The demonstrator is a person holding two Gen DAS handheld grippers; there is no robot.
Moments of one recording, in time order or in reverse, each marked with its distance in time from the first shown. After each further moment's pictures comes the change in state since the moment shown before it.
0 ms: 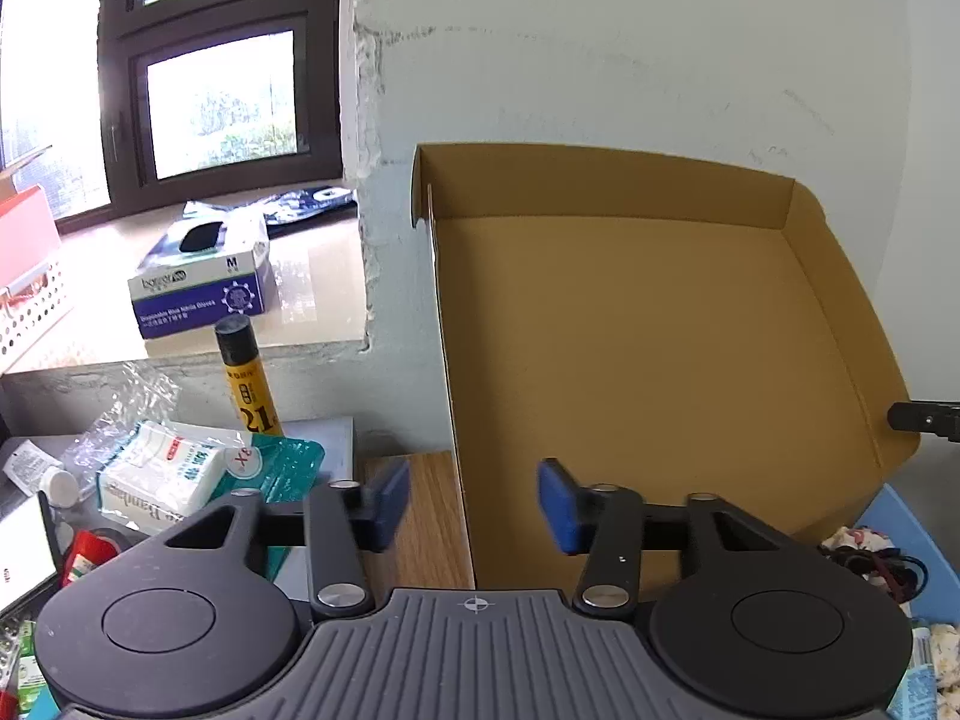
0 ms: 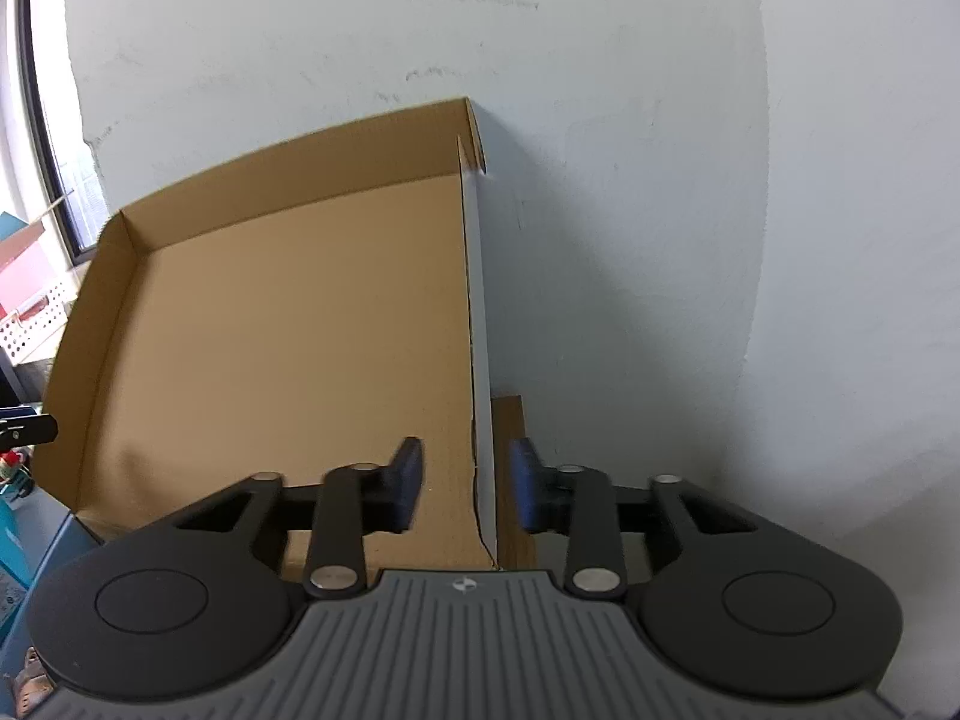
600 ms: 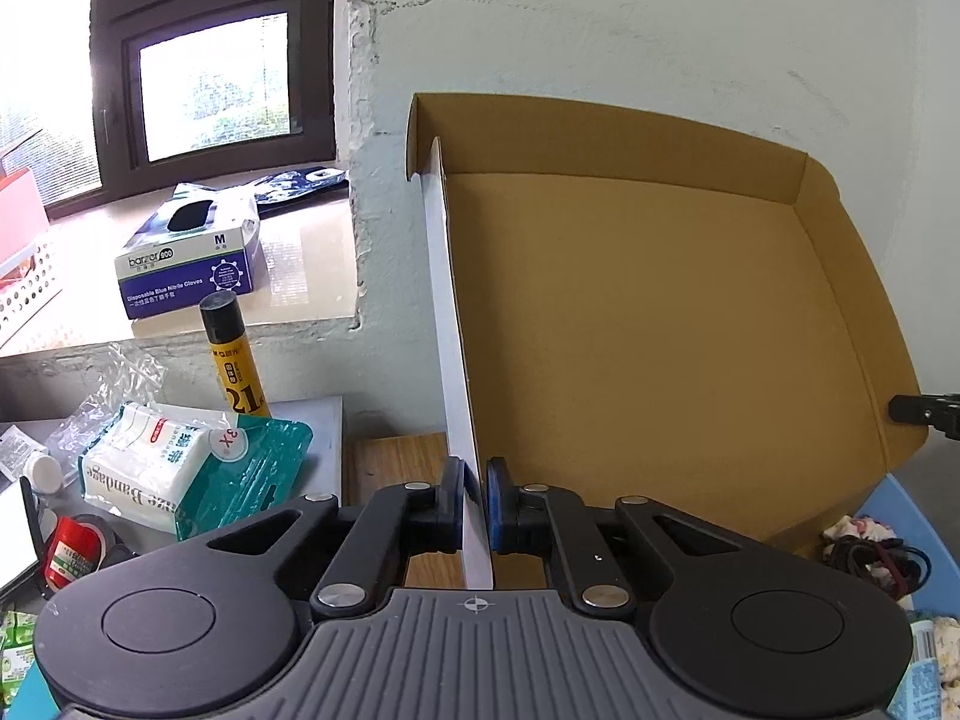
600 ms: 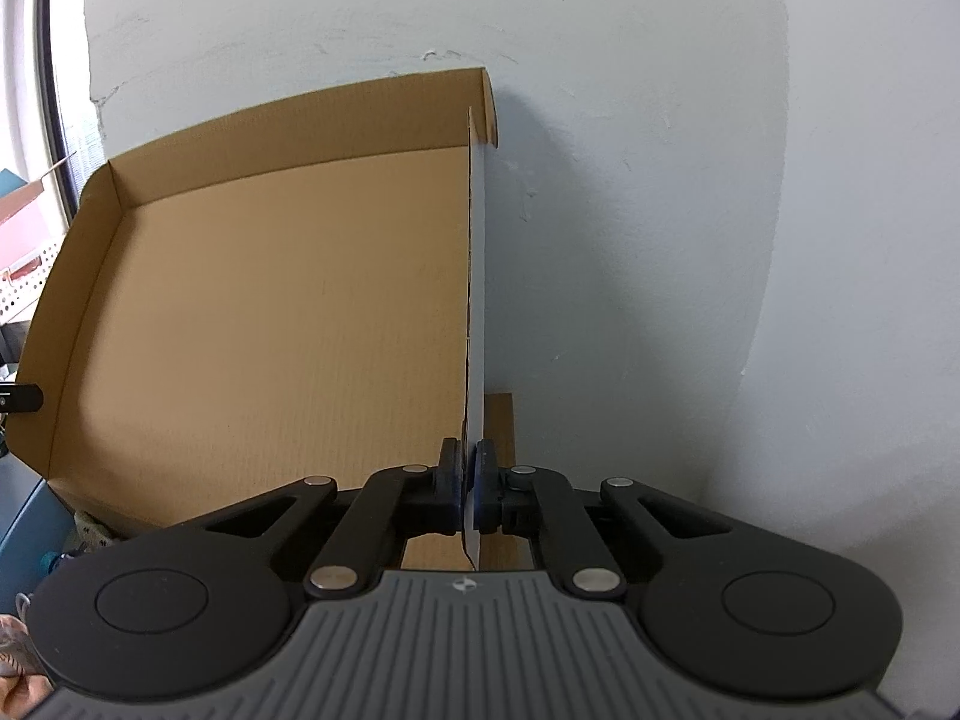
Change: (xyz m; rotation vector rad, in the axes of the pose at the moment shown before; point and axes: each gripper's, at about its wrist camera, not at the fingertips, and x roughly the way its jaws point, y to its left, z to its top) left arm 0.006 -0.002 -0.006 -0.004 0.025 -0.011; right arm 0.002 0.009 -0.008 -0.086 -0.003 -0.028
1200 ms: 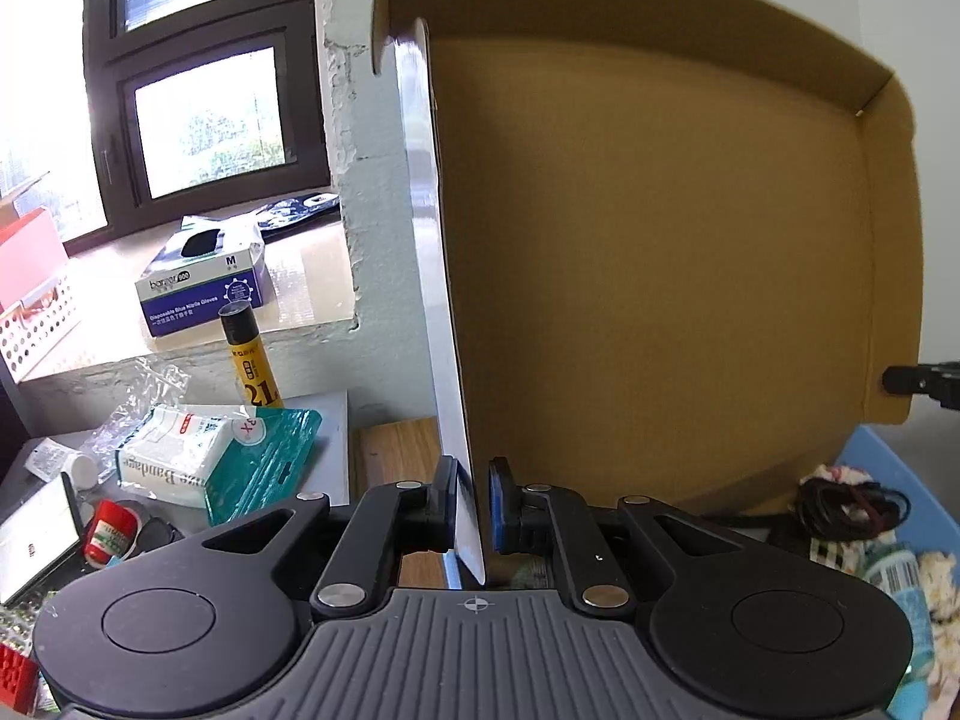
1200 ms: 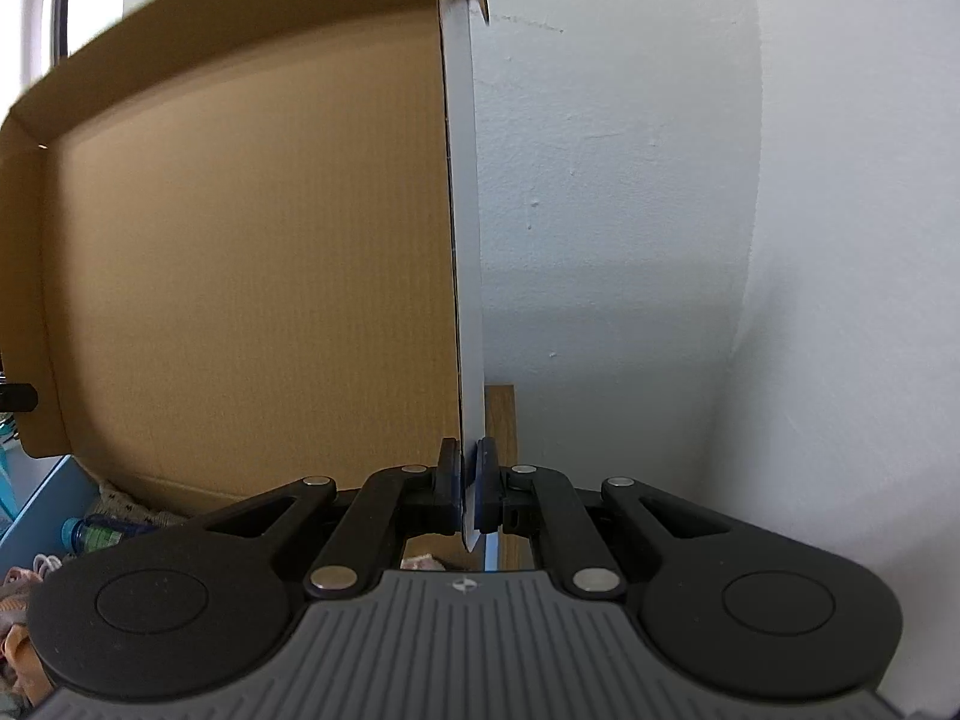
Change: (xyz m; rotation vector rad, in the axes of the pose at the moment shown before) left arm -0.043 -0.020 -0.024 0.078 -0.033 0.028; right arm -0.033 0.005 -0.031 -0.007 -0.051 0.004
